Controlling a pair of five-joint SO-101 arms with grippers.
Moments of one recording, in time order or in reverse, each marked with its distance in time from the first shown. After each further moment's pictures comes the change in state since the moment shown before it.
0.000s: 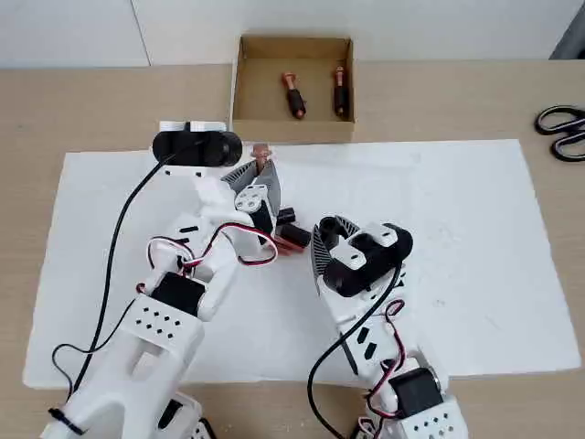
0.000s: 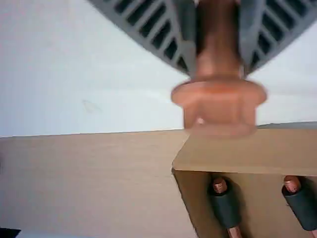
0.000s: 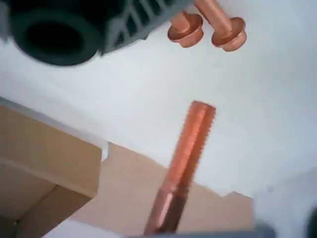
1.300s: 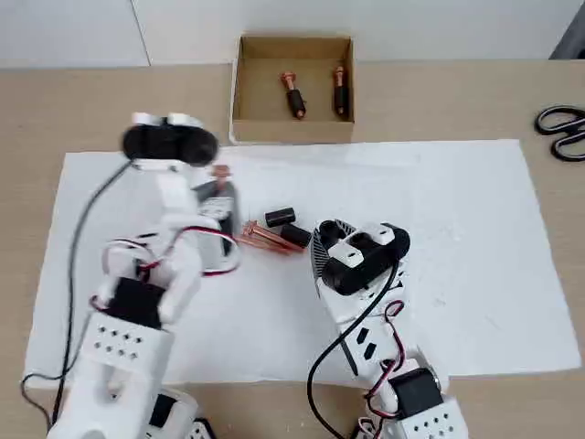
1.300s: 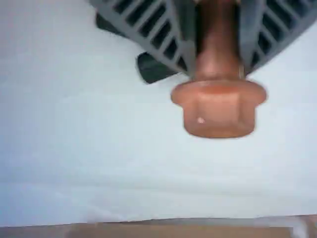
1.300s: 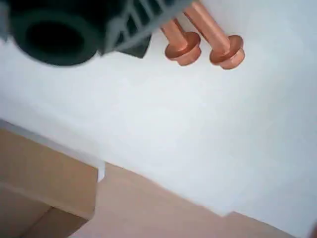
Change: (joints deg) left arm -8.9 -9.7 -11.2 36.4 -8.7; right arm 0.0 0.0 0.0 2.3 0.0
